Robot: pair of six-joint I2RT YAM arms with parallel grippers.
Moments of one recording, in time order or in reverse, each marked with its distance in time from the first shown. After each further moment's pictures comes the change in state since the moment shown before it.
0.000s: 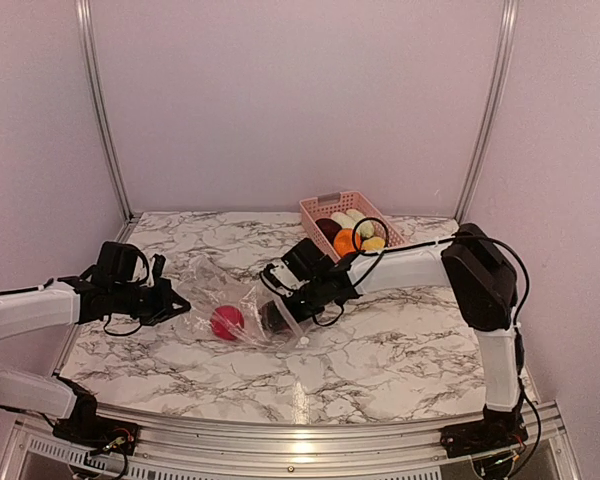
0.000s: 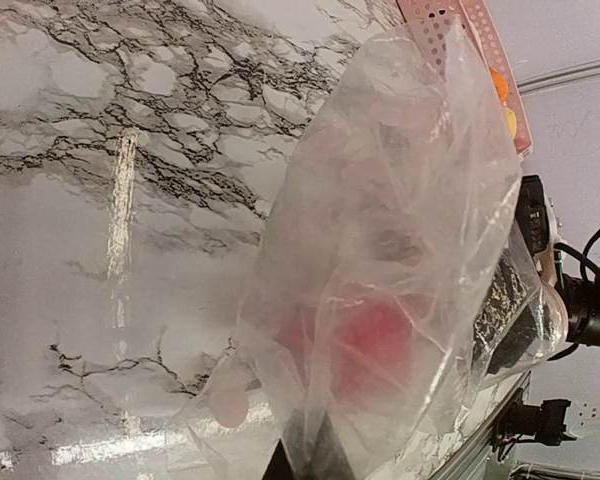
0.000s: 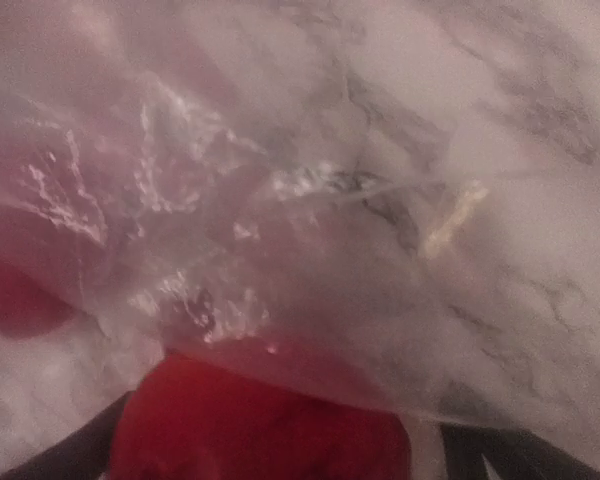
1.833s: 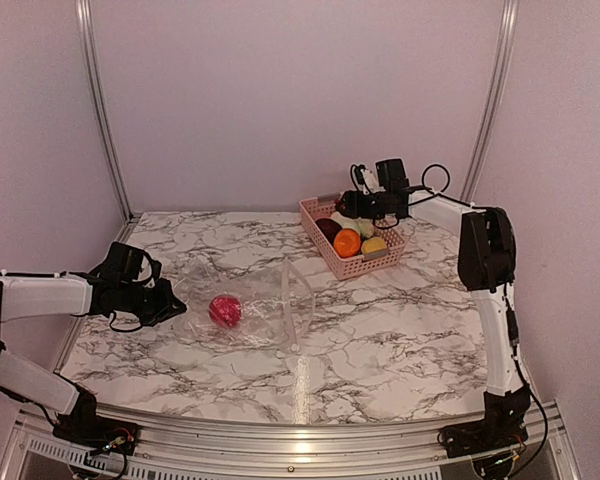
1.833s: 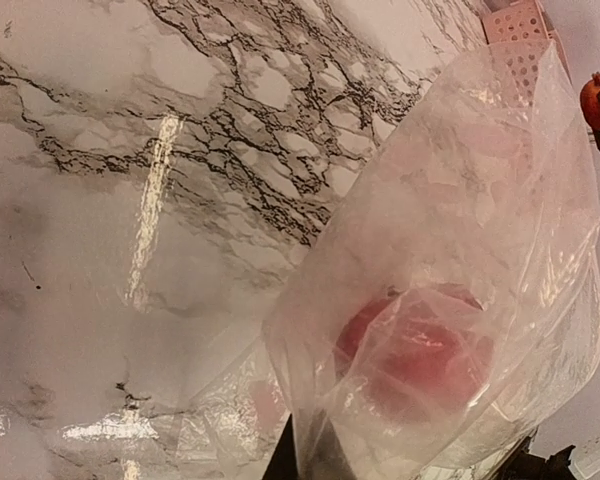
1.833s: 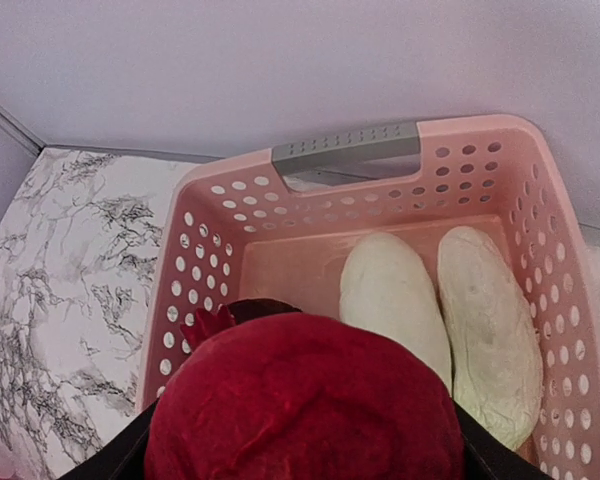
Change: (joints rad) left arm 0.054 0.148 0.029 0.026 -0.067 -0.051; right arm -0.582 0.234 0.568 0.019 -0.152 -0.041
